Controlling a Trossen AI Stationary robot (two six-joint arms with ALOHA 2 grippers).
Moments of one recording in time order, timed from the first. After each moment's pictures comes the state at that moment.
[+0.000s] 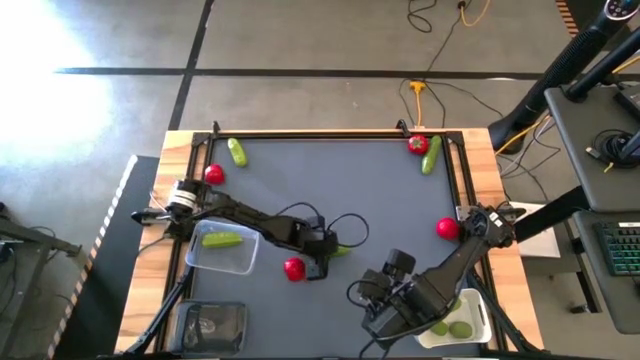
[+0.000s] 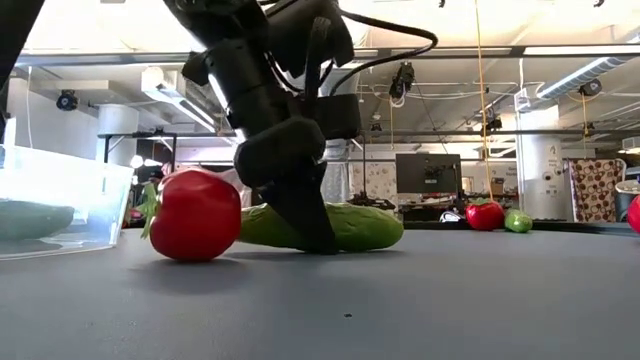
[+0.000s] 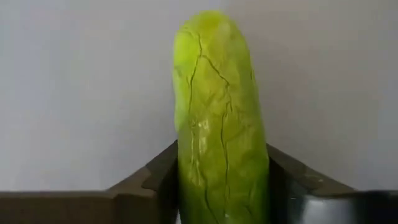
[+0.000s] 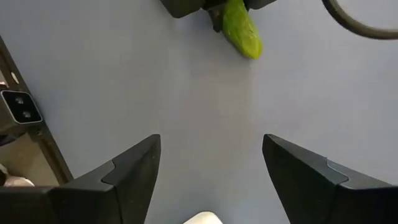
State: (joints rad) left arm -0.17 2.00 1.22 -0.29 -0.11 -0.18; right arm 0.67 2.03 2.12 -1.57 0.37 1.08
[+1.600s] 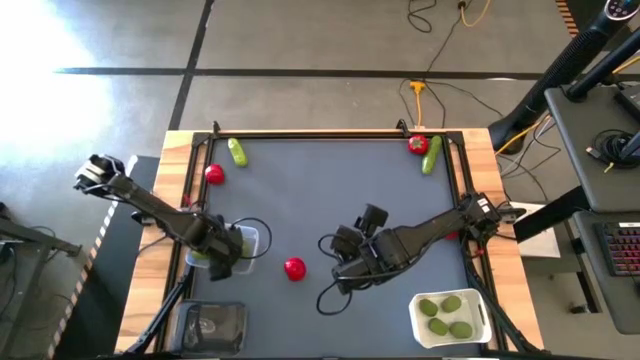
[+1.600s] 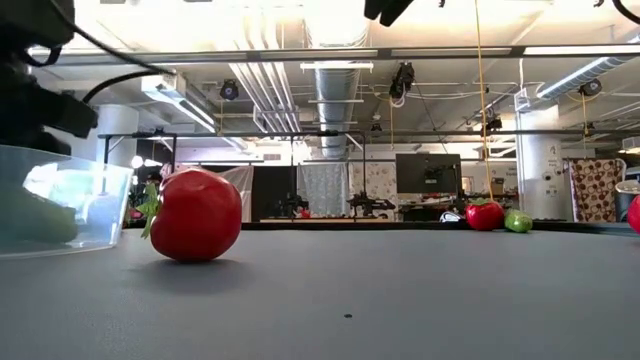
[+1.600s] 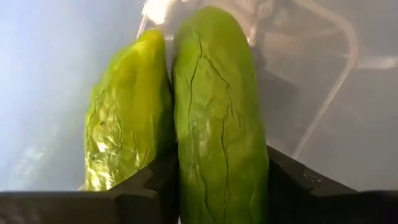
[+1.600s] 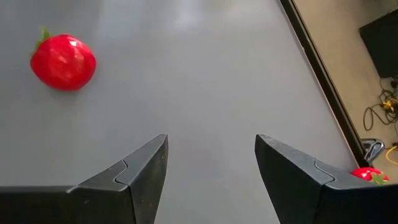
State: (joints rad) left arm -0.49 1.13 0.55 -0.93 -0.04 -0.76; right arm 0.43 2.03 2.12 -1.51 0.63 0.75
